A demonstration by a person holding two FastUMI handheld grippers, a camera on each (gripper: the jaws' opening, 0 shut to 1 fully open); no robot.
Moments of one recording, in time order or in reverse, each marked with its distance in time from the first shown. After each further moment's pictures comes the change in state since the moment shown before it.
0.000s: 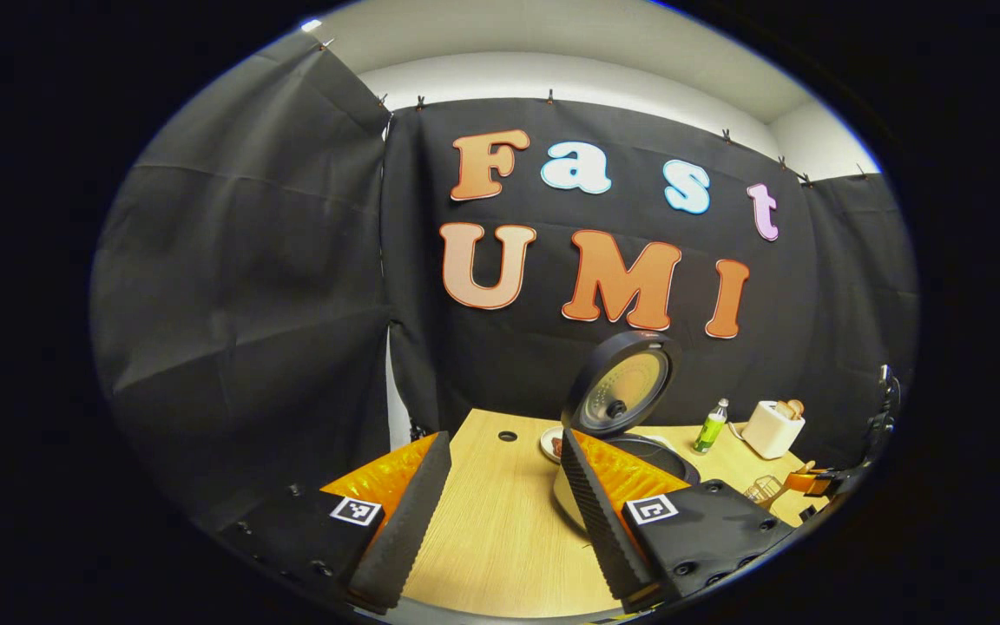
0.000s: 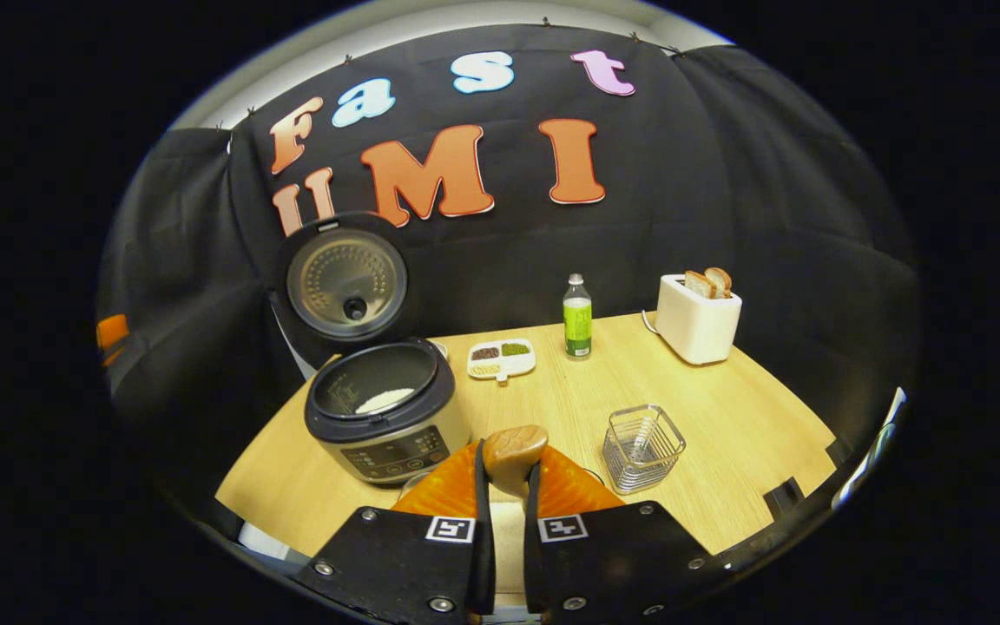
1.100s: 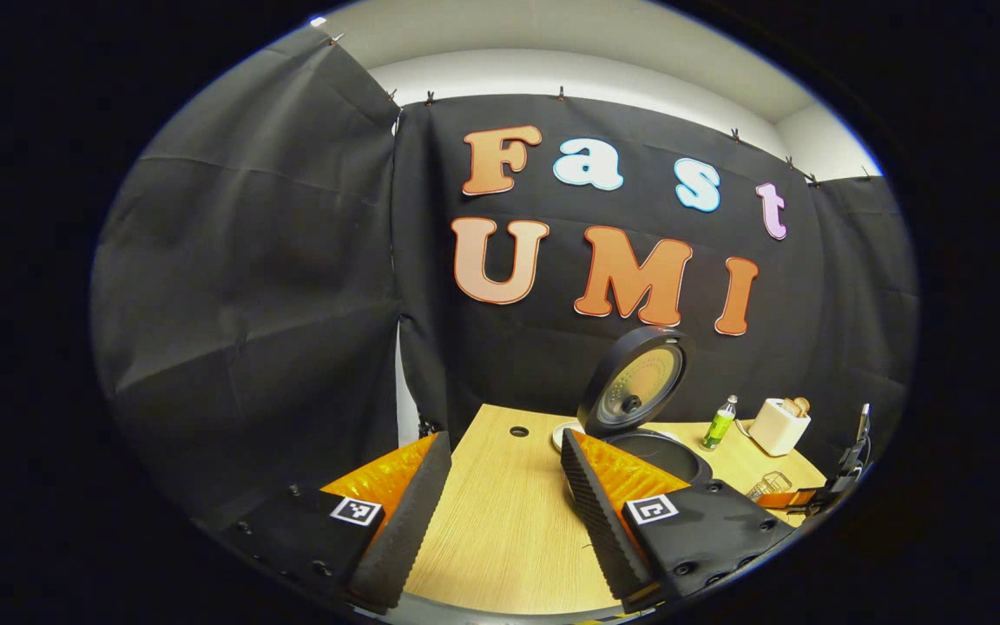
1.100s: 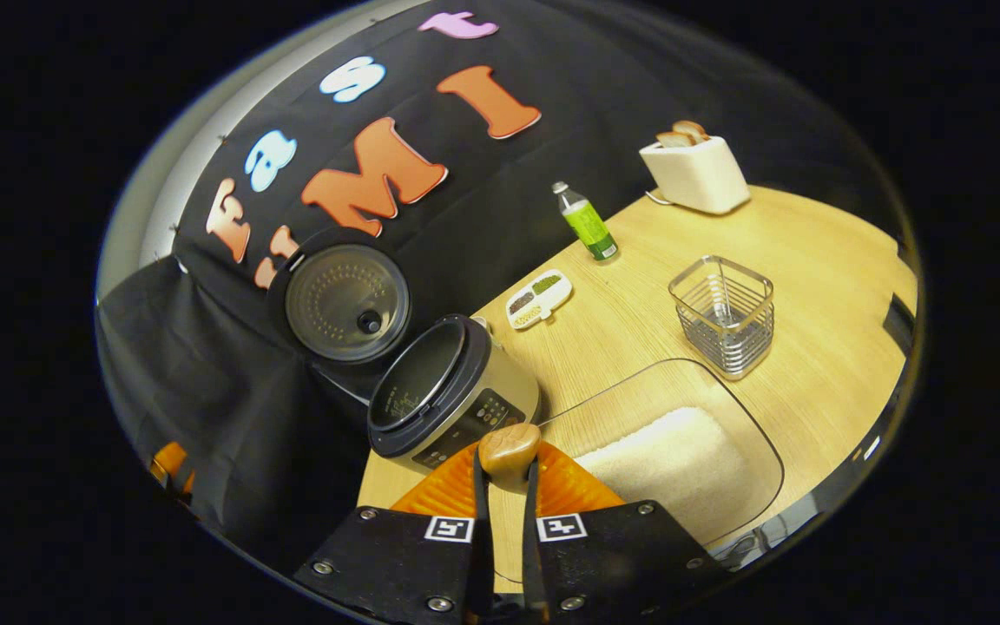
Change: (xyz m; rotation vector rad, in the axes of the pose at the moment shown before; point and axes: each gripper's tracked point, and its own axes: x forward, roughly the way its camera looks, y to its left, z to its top) left arm 0.003 0.022 -0.005 -0.006 0.009 0.011; right arm 0.014 0.045 -0.048 0.616 0.150 0.189
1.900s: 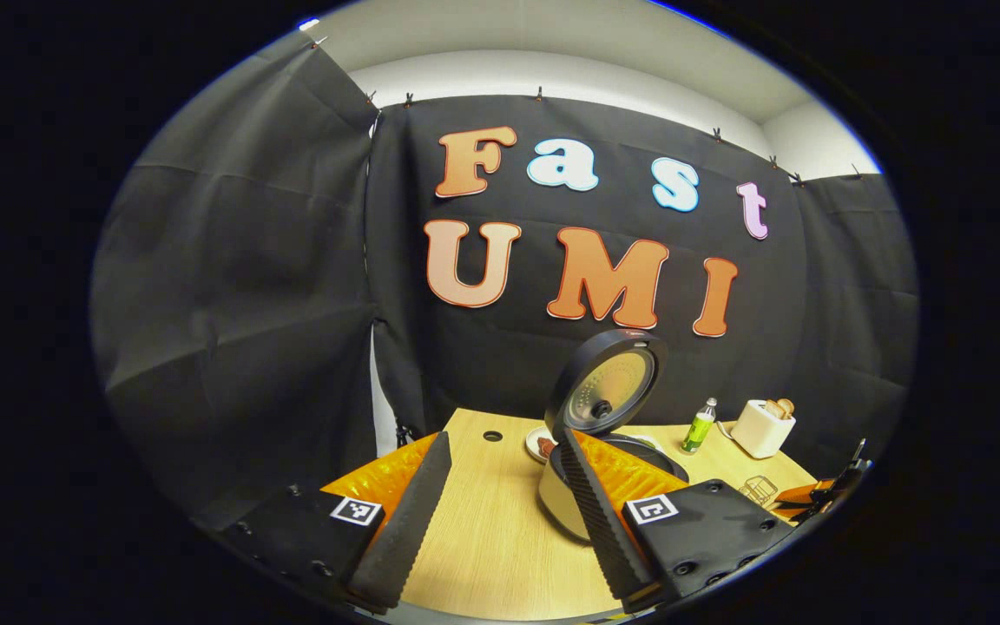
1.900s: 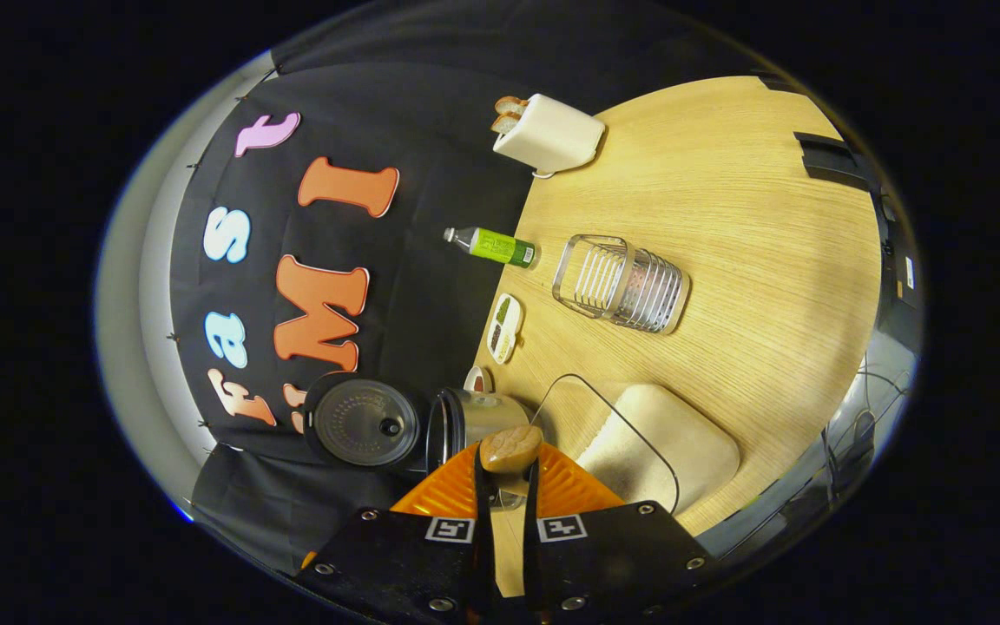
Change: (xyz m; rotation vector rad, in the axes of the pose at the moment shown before) left arm 0.012 -0.049 0.005 0.006 -0.019 -0.058; right arm -0.037 -0.062 0.046 0.551 -0.029 0.074
